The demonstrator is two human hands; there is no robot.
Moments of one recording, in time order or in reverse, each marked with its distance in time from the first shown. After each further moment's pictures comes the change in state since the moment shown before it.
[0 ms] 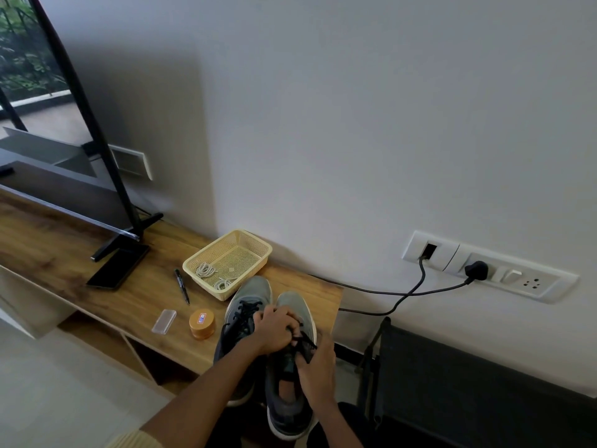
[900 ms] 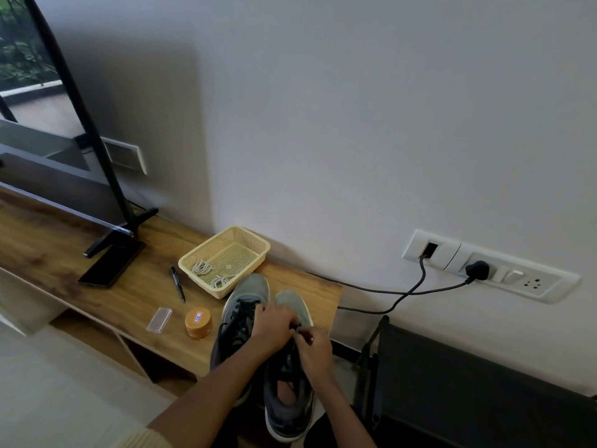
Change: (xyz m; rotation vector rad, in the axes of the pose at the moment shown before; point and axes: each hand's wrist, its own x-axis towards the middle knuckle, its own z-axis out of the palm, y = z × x) left_hand 0.007 0.008 -0.001 0.327 0.116 -0.046; right_hand 0.025 -0.013 -0.001 0.078 -0.094 0.006
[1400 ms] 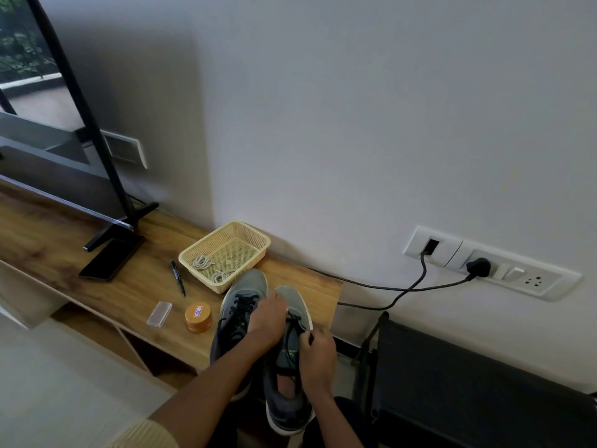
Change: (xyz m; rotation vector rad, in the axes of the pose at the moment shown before) left_hand 0.008 -0.007 0.013 -0.046 0.019 -0.131; right_hand -0.009 0.011 0.012 -0.127 0.264 -0.011
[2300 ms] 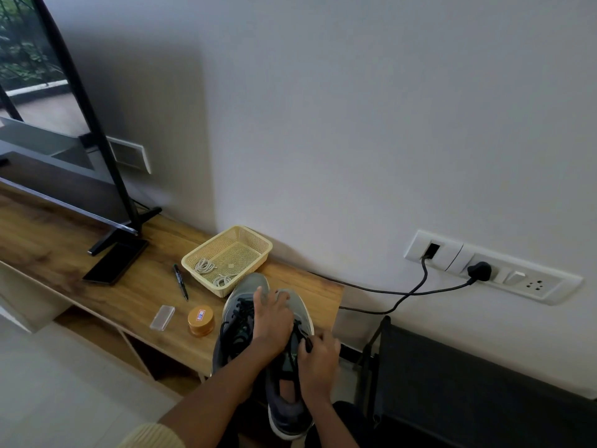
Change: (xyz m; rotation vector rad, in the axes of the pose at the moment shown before) left_hand -0.011 0.008 -0.001 0.266 0.172 0.074; right_hand -0.005 0.003 0.007 -0.231 0.150 -0.170
